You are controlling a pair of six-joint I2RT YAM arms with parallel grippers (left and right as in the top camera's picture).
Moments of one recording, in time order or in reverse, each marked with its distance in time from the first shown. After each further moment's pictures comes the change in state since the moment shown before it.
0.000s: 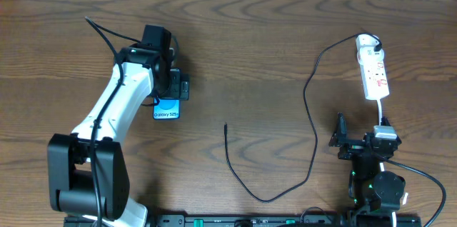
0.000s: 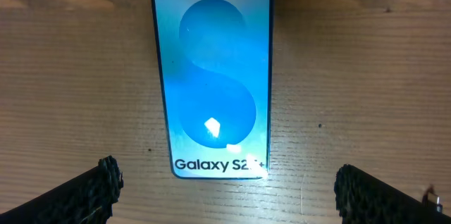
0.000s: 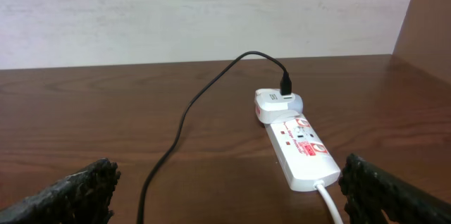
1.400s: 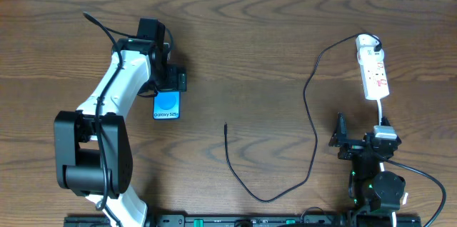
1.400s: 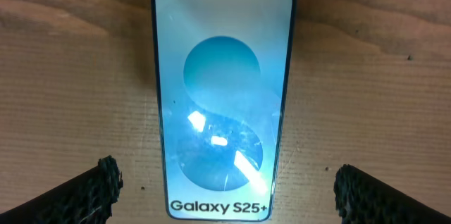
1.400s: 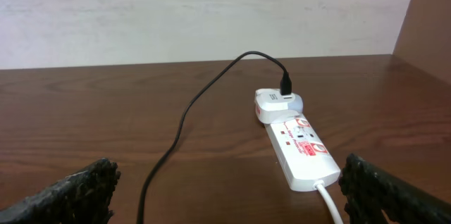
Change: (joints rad) left arm 0.057 0.131 0.084 0.018 0.054 -0.013; right arm 0.000 0.000 0.000 0.000 0.000 0.000
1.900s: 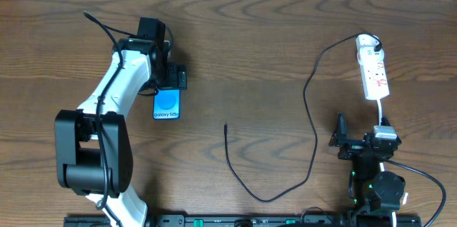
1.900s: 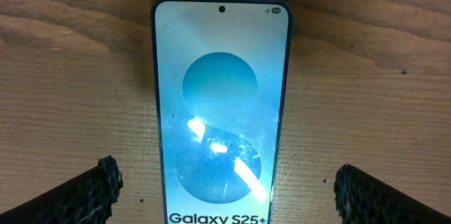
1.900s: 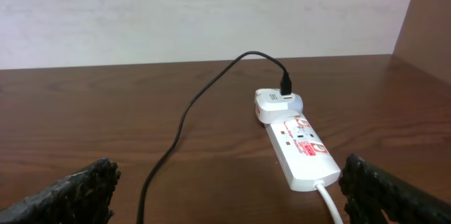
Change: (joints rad) left arm -0.004 0.005 0.000 0.033 -0.002 0.000; right arm 0.000 0.000 0.000 0.000 0.000 0.000
